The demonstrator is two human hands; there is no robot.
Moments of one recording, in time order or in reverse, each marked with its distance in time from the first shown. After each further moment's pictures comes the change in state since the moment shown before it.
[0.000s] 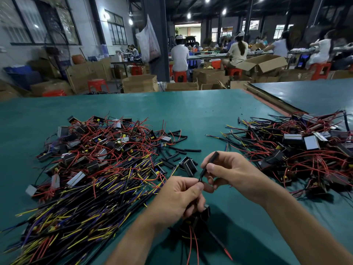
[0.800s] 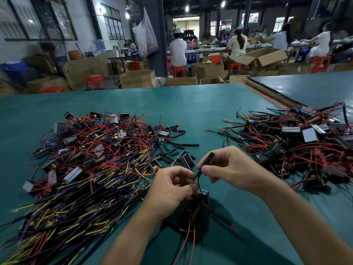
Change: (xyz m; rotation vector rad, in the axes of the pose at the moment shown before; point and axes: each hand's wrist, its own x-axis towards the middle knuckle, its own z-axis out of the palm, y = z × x) left_hand 0.009 -0.015 -0.003 -0.052 0.272 -0.047; right_hand 0.000 0.003 -0.005 -0.298 0.012 -0.022
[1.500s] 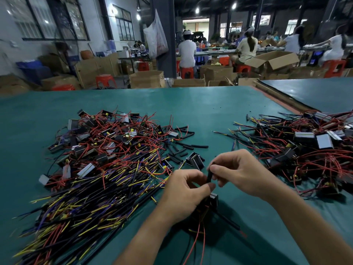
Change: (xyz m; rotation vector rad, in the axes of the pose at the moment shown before) left_hand 0.001 -0.009 0.005 0.205 -0.013 0.137; right_hand 0.001 -0.003 0.009 -0.036 0.058 -0.003
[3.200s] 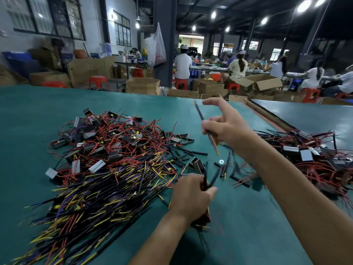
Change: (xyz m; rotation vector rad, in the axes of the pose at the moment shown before) left_hand -0.011 0.005 0.001 0.479 0.160 0.009; right_hand 0.051 -0.103 0.016 0.013 0.137 -0.088
